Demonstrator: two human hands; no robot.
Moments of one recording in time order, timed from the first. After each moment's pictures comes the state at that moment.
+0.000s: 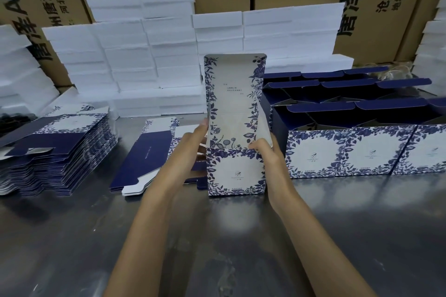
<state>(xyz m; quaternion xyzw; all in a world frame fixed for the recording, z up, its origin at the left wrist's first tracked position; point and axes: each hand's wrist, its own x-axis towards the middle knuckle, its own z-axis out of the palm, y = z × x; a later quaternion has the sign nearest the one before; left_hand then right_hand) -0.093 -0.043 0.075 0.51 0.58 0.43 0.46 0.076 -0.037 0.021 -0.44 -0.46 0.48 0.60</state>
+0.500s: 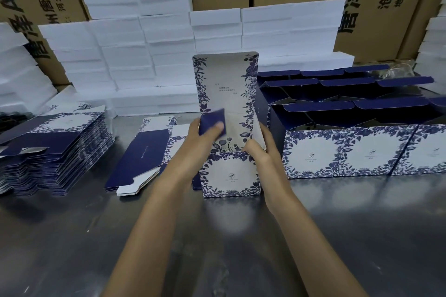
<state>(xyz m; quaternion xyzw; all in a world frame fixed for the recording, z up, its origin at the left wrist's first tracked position) -0.068 -0.040 0.083 0.53 0.56 0.44 0.46 0.073 -0.047 0.033 -0.44 -0.50 0.45 0.59</state>
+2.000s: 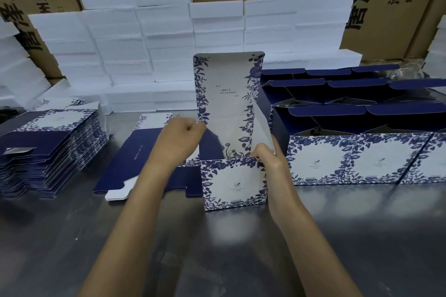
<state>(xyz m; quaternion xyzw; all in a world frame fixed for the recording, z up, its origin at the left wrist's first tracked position) -0.095 0.006 0.082 0.63 0.63 0.39 0.23 0.082 -0.034 0.027 -0.45 -0.46 0.49 0.59</state>
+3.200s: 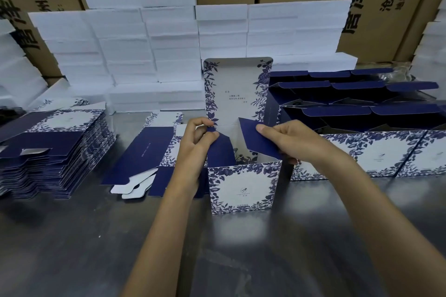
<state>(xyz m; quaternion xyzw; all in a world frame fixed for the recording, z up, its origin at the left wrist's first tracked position) -0.101 -0.006 0.046 0.48 0.40 0.60 0.50 0.114 -0.009 0.088 -0.58 -0.65 0.37 0.31</state>
